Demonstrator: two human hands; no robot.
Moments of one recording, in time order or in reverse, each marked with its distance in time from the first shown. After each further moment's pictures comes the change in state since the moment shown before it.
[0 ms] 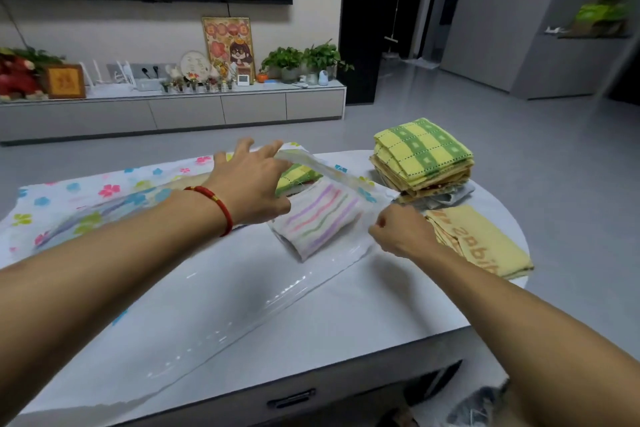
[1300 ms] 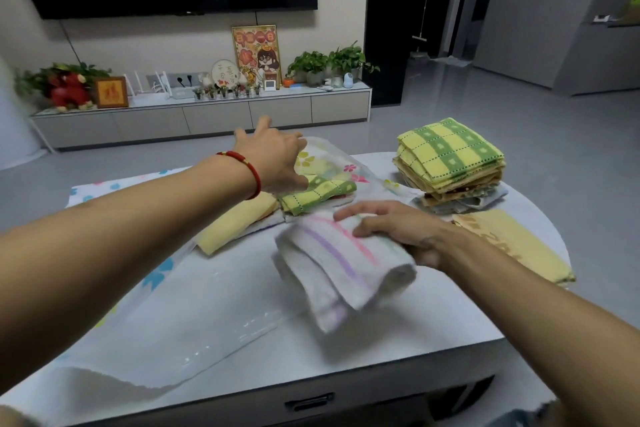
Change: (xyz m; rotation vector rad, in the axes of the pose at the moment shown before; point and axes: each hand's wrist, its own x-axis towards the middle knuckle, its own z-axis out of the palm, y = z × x) left_hand 0.032 -0.006 -0.025 0.125 -0.100 -0.046; right_hand -0.024 -0.039 -0.035 1.077 -0.732 -0.175
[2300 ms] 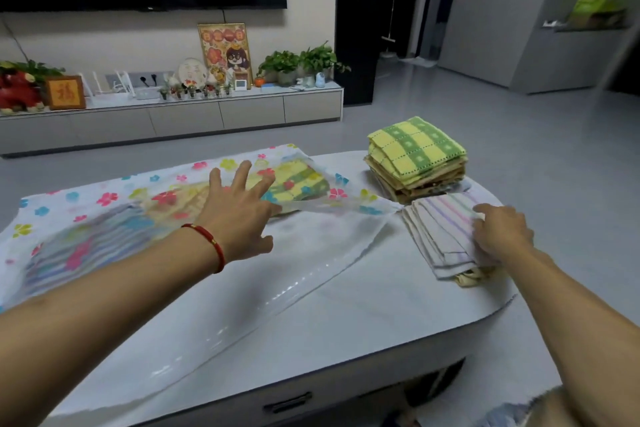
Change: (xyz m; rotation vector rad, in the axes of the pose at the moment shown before) left_hand -0.038 0.015 0.067 0.216 0.059 0.128; right_hand -0.058 0.092 -0.179 -0.964 1.070 0.384
